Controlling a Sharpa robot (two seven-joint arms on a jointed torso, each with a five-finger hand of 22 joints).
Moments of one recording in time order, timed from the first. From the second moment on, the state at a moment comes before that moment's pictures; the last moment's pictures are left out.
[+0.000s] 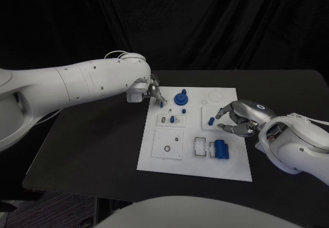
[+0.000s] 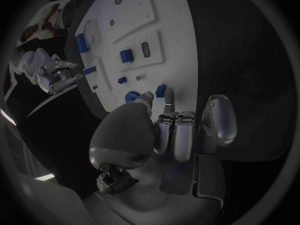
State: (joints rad) left arm 1.43 -0.58 -0.21 1.16 -0.95 0.27 -0.61; left_hand 1.20 0.01 0.04 0.25 0.27 0.84 0.08 0.45 0.83 1.47 0.01 1.57 1.31 1.46 -0.04 1.57 1.31 0.07 1.41 0.07 1.24 1.31; right arm 1.30 -0.95 -0.25 1.83 -1.52 -0.39 -0.33; right_hand 1.49 -0.14 0.28 0.28 0.30 0.92 0.13 0.10 0.32 1.47 0.05 1.57 1.31 1.47 -0.02 1.57 1.31 0.07 1.43 0.09 1.22 1.31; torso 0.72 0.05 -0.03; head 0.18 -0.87
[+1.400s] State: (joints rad) left arm 1.43 -0.57 -0.21 1.15 -0.95 0.28 -0.60; left_hand 1.26 0.01 0.15 0.21 0.48 0.83 0.07 0.49 0.84 1.47 0.00 1.57 1.31 1.46 -0.04 1.57 1.31 0.07 1.42 0.07 1.21 1.31; right arm 1.30 -0.95 -0.25 1.83 -1.50 -0.39 -0.33; right_hand 1.48 -0.13 0.29 0.28 0.30 0.92 0.13 0.10 0.32 1.47 0.05 1.57 1.31 1.47 -0.02 1.57 1.31 0.07 1.43 0.09 1.22 1.31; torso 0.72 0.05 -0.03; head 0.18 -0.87
